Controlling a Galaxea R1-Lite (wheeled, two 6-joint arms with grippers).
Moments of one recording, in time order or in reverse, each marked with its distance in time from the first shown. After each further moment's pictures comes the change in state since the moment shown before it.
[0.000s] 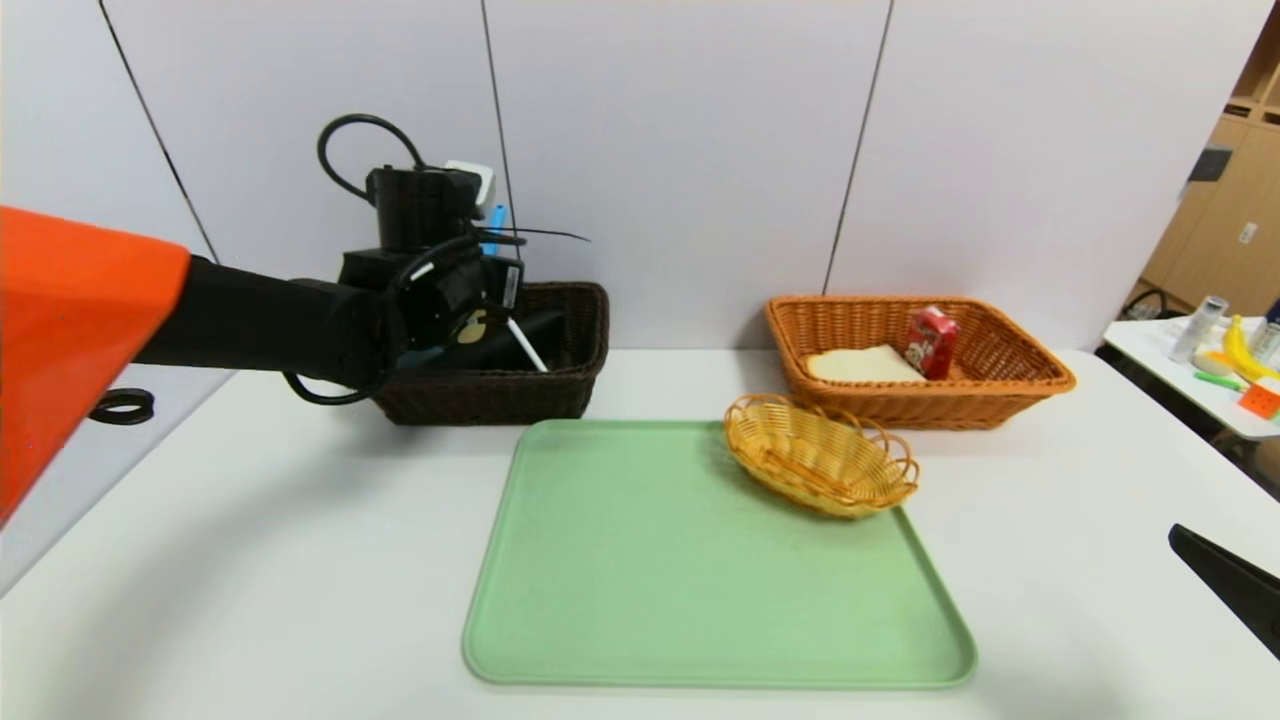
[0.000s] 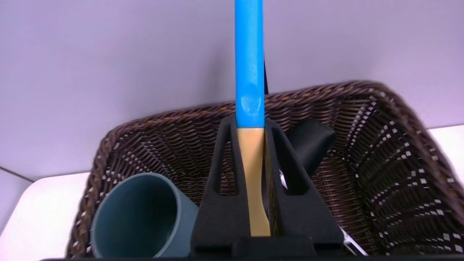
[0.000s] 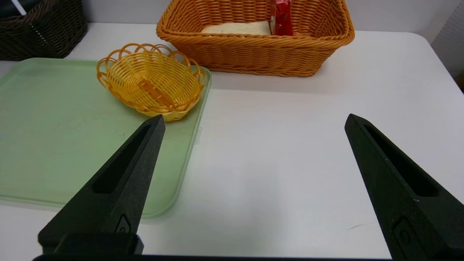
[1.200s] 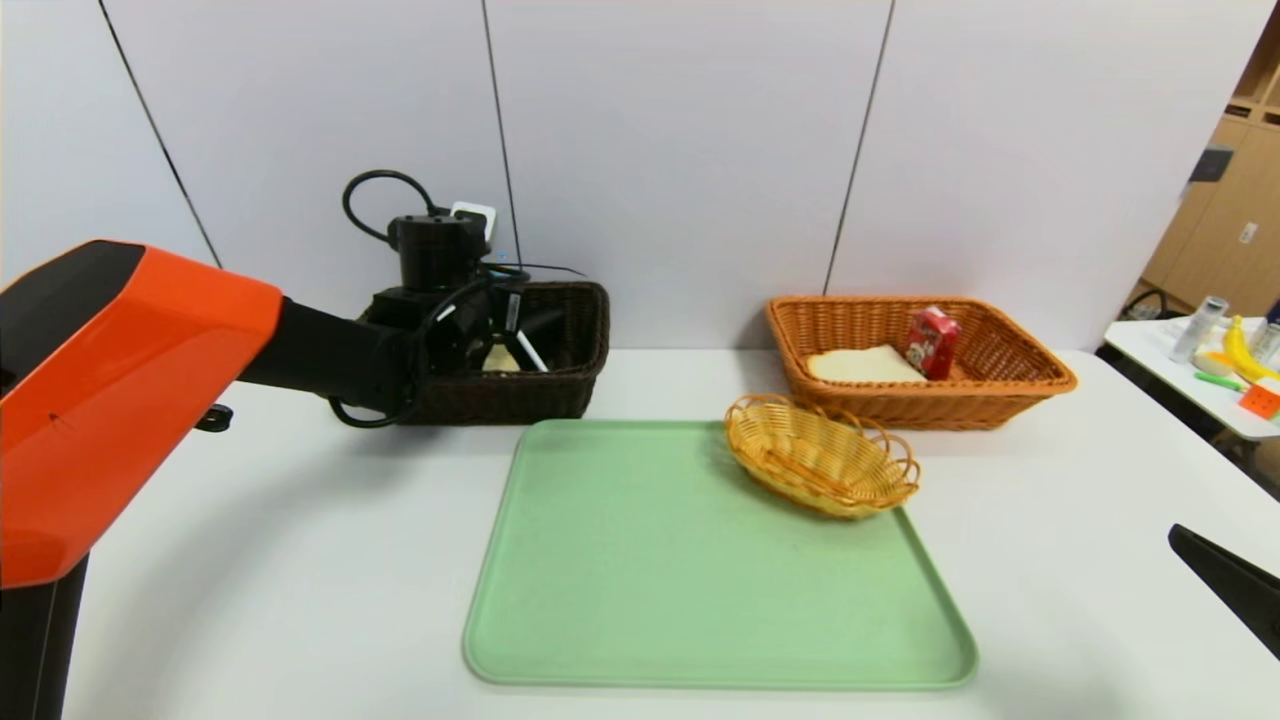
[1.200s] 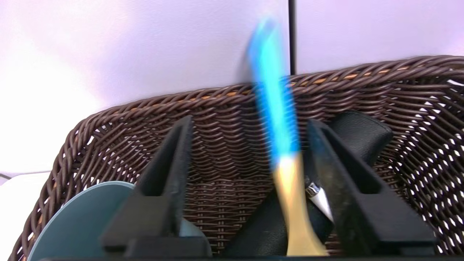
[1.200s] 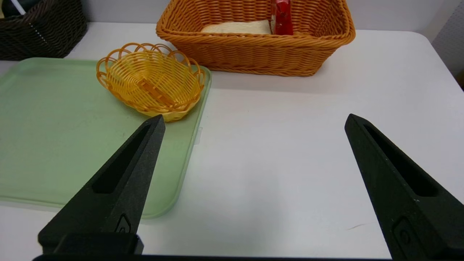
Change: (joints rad) left arm 0.036 0.130 -0.005 -0.133 -0.003 0.001; right arm -0.002 0.000 0.000 0.002 0.000 0.002
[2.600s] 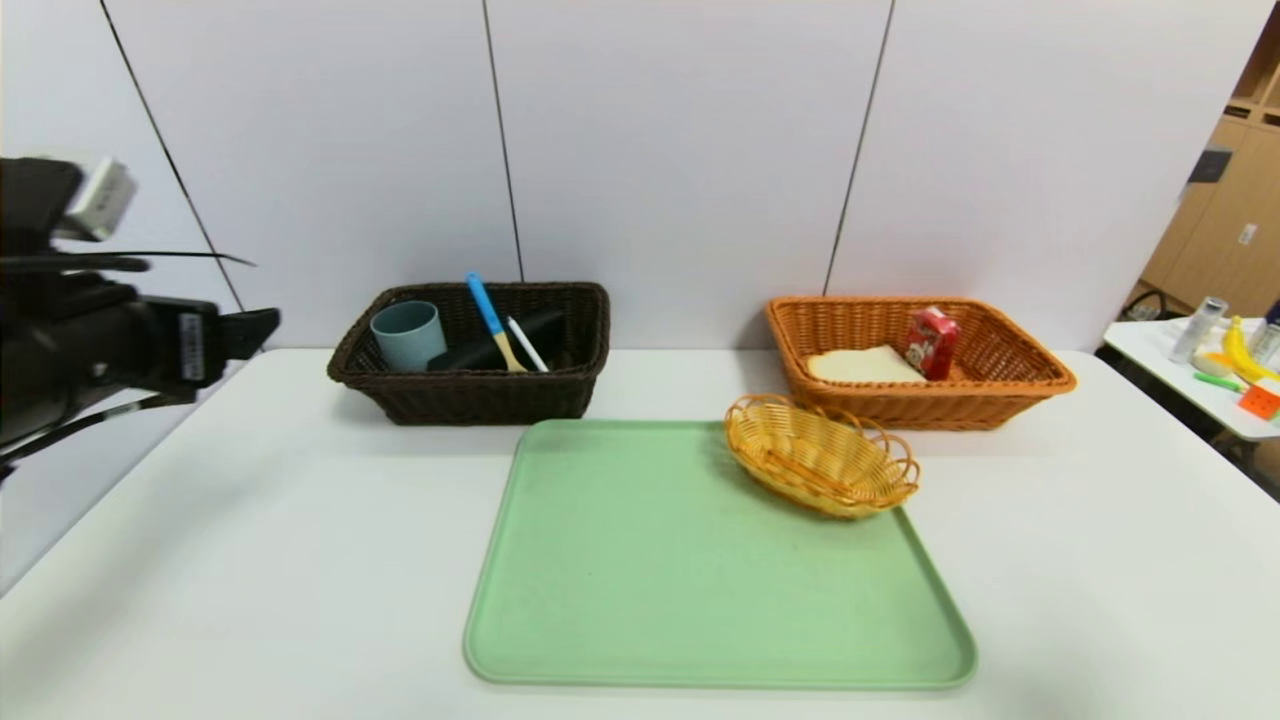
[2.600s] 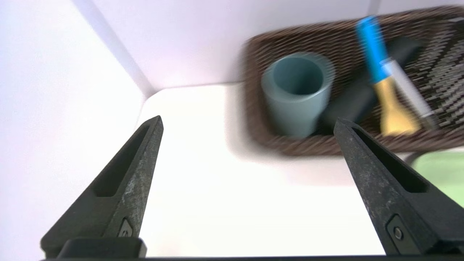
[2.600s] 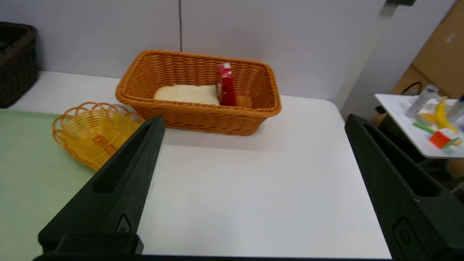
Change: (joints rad) left arm 0.242 -0.860 0.639 0.261 -0.115 0.012; right arm -0.043 -0.035 -0.235 0.111 -0.110 -0.169
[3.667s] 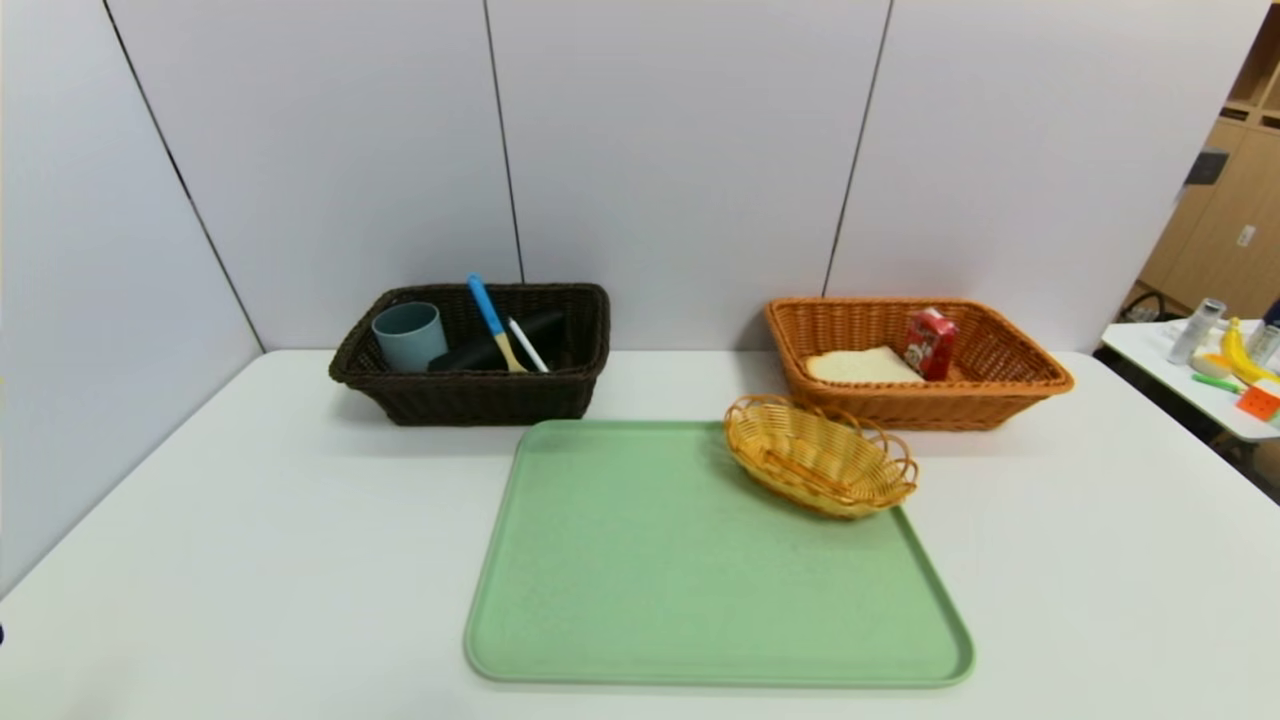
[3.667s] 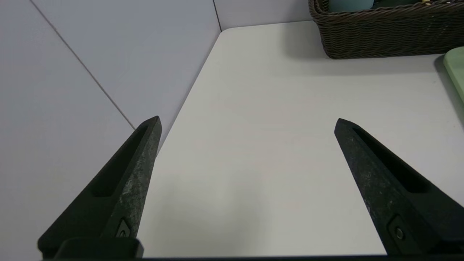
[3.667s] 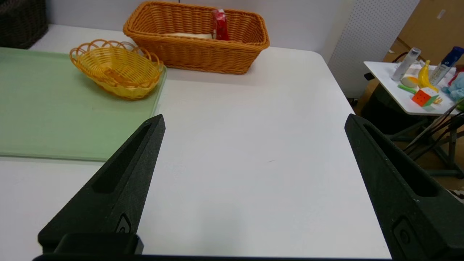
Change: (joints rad) left arm 0.106 -0.907 0.473 0.315 -0.002 0.023; right arm -0.092 -0.508 -0.079 0.641 0.084 0.019
